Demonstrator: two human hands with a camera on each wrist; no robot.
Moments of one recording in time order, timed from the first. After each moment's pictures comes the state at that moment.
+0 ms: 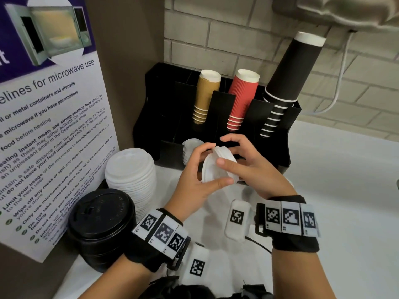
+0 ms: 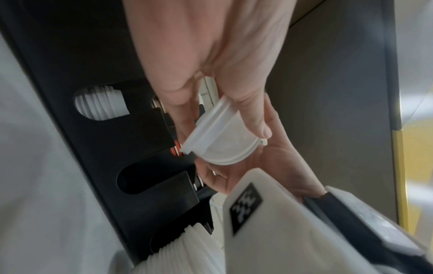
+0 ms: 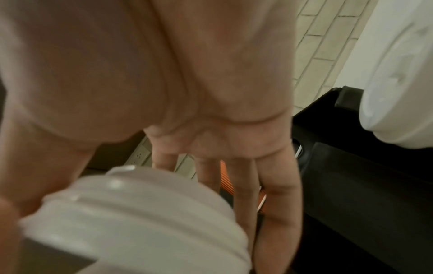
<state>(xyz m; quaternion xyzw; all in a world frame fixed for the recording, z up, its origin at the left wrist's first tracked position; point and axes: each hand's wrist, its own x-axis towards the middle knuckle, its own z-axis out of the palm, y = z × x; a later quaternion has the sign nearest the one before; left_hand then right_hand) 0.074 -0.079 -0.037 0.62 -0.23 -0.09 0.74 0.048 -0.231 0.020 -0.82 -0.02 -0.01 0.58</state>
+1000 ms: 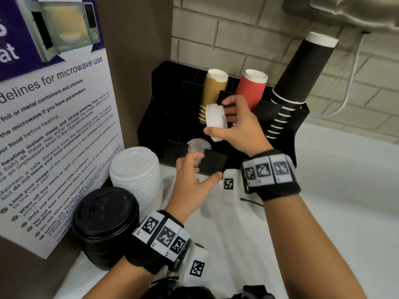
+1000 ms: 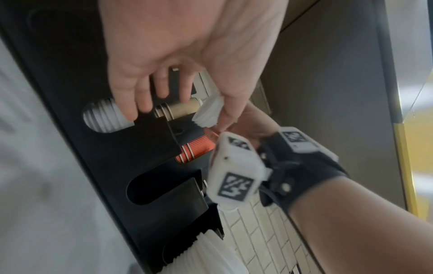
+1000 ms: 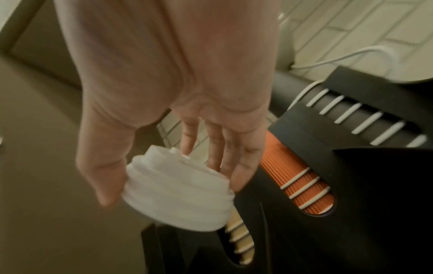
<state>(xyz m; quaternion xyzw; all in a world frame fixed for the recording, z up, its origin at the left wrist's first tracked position) 0.084 -0.078 -0.058 0.74 -0.11 -0.03 0.66 0.129 -0.216 0.042 -0.88 -0.04 -0.17 0.45</state>
